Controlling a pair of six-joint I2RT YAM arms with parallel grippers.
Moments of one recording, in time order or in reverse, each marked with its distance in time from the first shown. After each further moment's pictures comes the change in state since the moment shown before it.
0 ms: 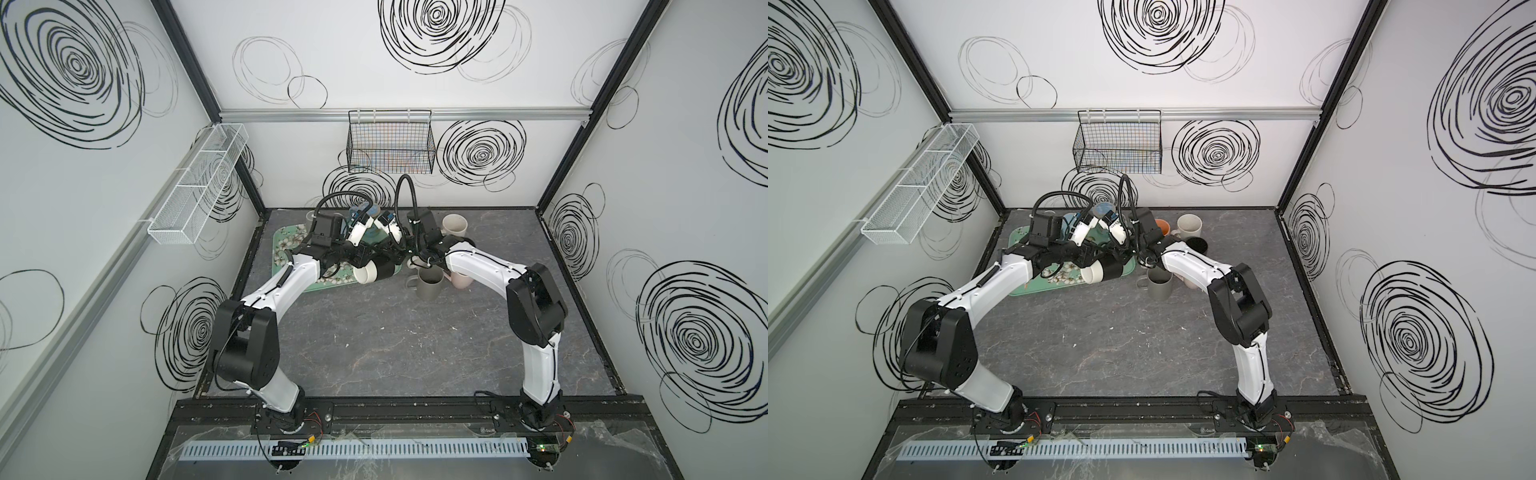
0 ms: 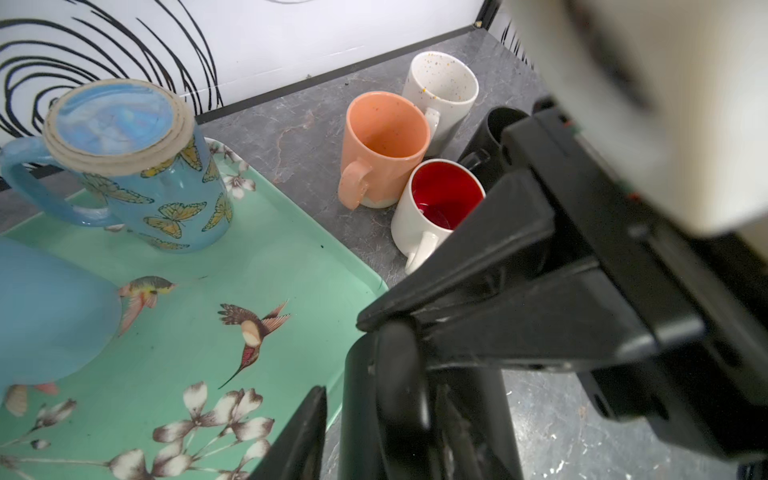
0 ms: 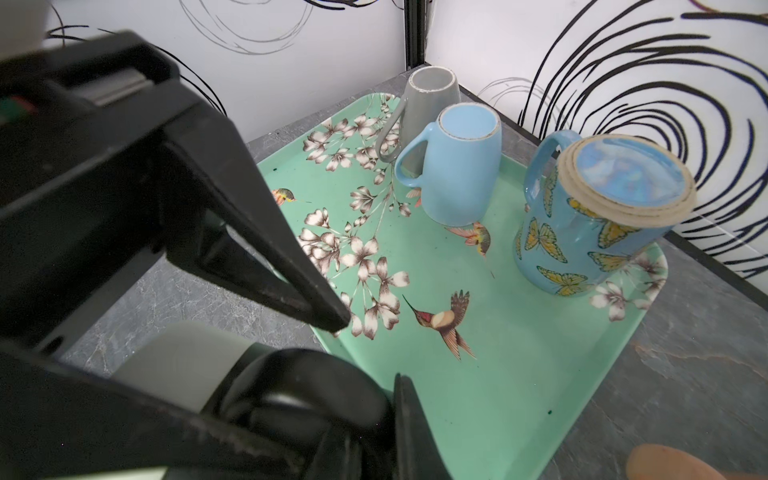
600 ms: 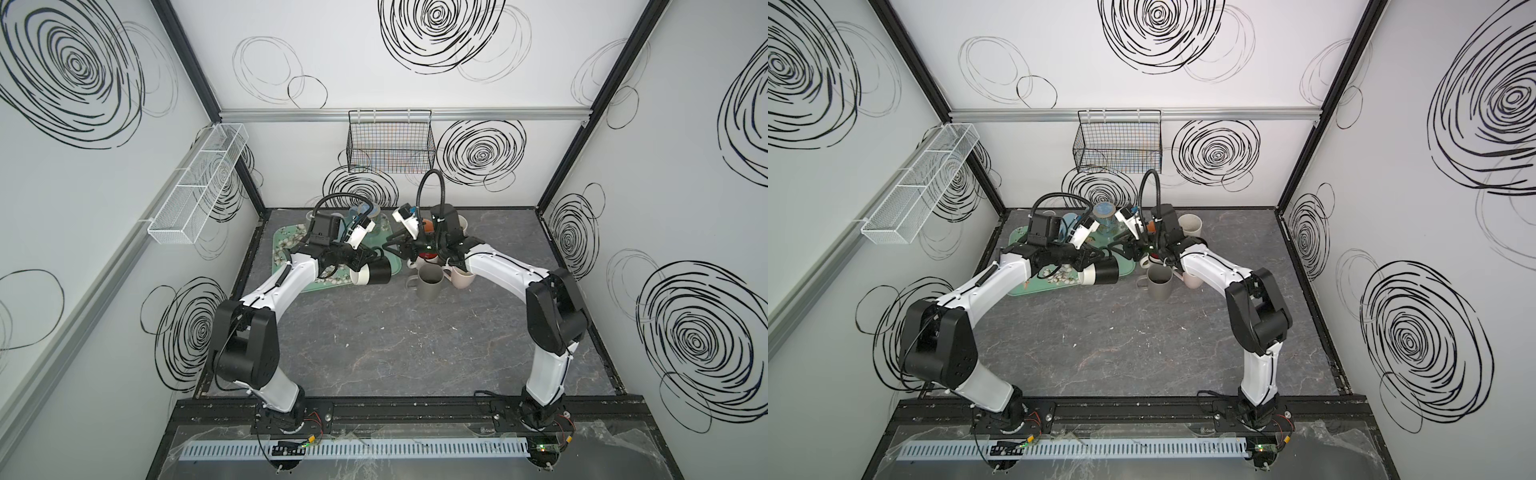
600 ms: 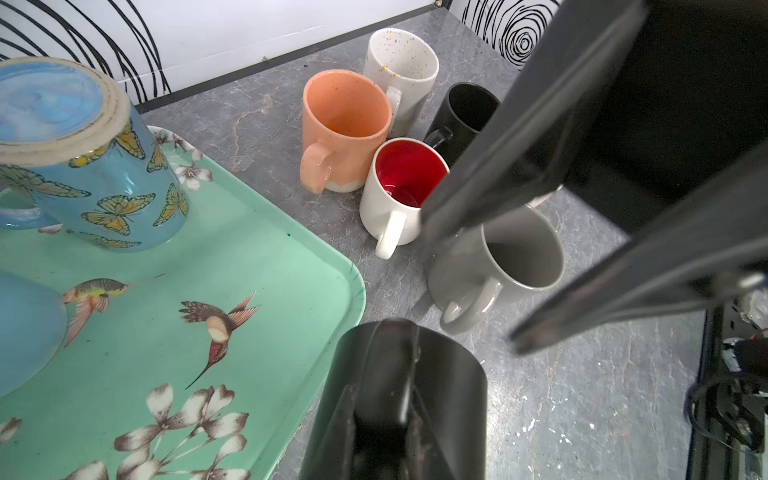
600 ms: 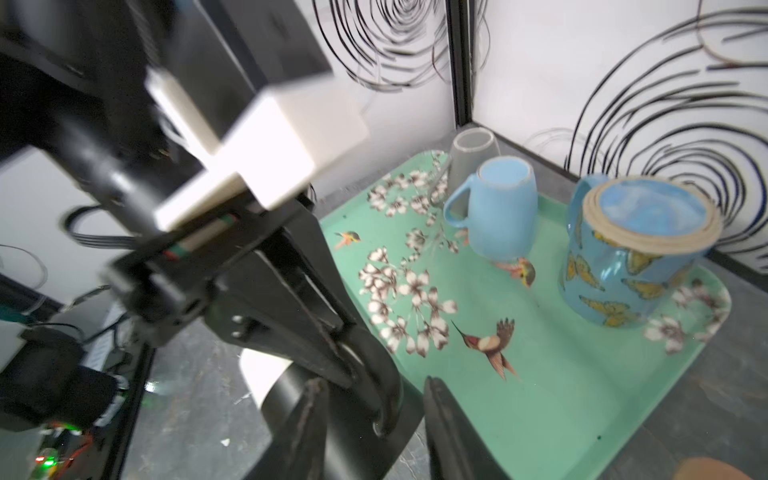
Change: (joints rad) left arm 0.023 -0.007 0.007 -0.071 0.138 0.082; right arm -0.131 -0.156 -0.173 0.208 -0.364 0.153
